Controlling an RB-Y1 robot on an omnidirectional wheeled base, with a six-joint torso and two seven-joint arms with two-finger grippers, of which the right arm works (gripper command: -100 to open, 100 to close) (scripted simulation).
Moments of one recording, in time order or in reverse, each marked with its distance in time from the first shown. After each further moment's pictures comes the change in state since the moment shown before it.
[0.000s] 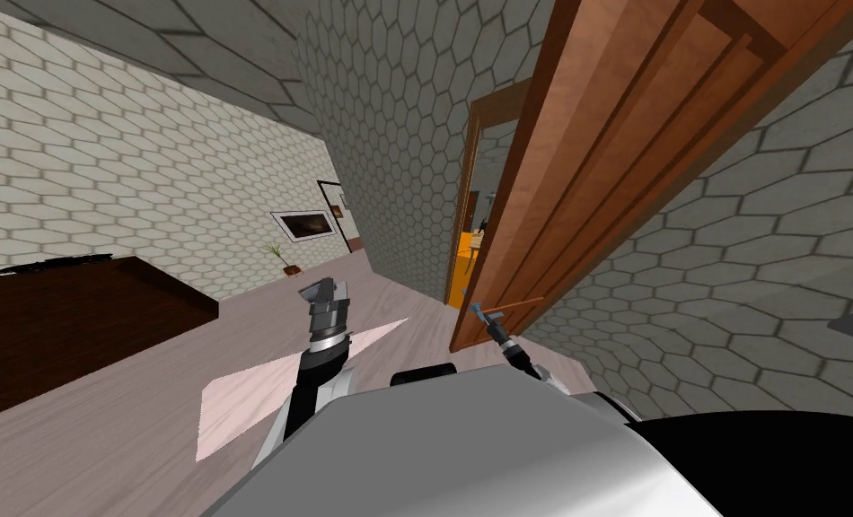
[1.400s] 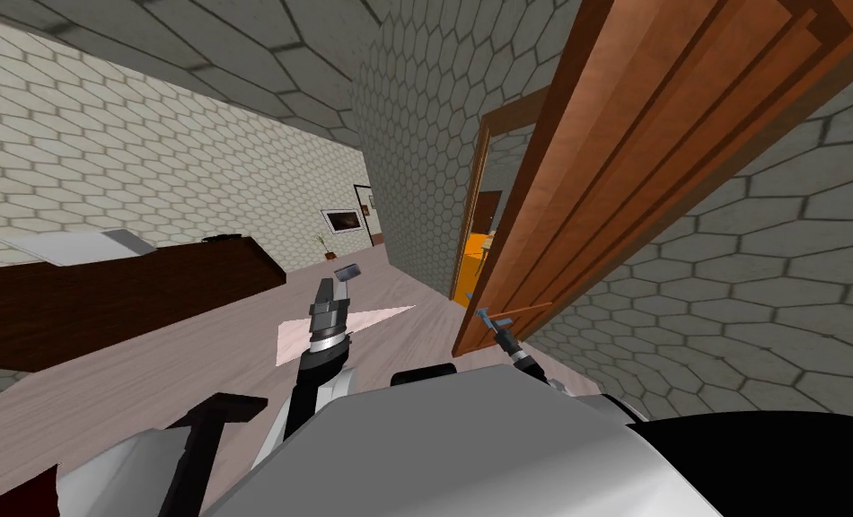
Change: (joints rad) arm 0.010 -0.028 -0.022 0.138 0.003 -0.139 -0.007
